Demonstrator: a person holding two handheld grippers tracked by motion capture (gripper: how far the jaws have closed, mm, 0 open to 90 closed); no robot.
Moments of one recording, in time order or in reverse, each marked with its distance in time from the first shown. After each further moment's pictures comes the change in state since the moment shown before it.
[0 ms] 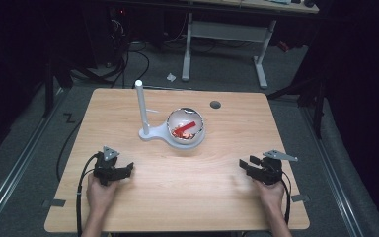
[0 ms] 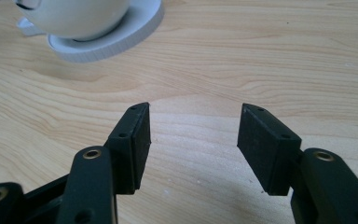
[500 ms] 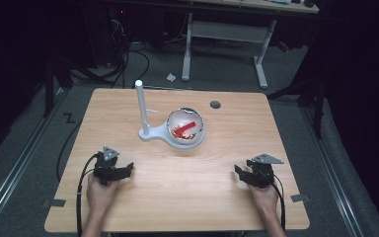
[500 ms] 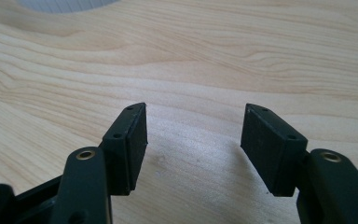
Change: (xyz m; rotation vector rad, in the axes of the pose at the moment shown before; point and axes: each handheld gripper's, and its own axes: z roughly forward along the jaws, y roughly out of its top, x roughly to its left) left arm 0.000 0.000 0.000 0.000 0.000 0.000; right arm 0.013 -0.016 0.021 0.077 -0.099 -0.111
